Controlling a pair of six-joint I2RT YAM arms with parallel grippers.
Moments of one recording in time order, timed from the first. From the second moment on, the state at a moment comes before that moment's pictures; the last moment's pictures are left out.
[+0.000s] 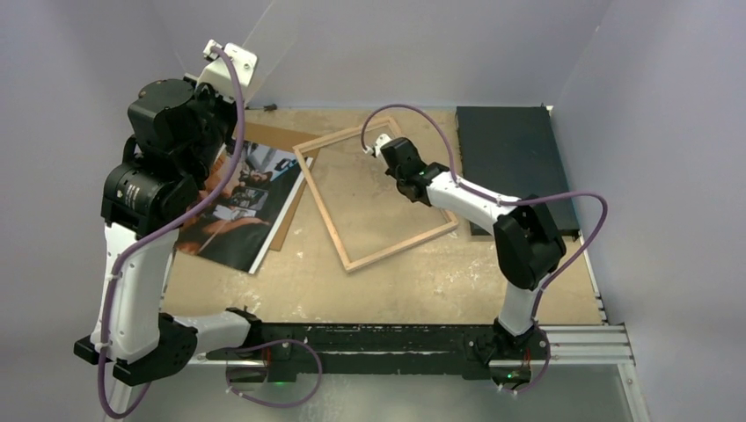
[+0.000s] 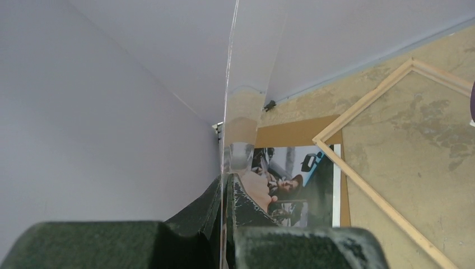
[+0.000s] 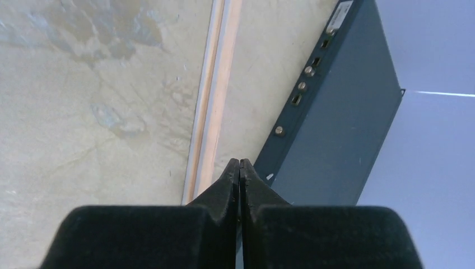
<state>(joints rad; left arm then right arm) -0.42 1.23 2.01 -0.92 -0.41 0.43 0.66 1.83 1.36 -0.37 0.57 -0.45</state>
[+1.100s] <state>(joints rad) -0.42 1.19 1.92 -0.88 -0.44 0.43 0.93 2.38 1.90 -0.22 0.27 0.12</state>
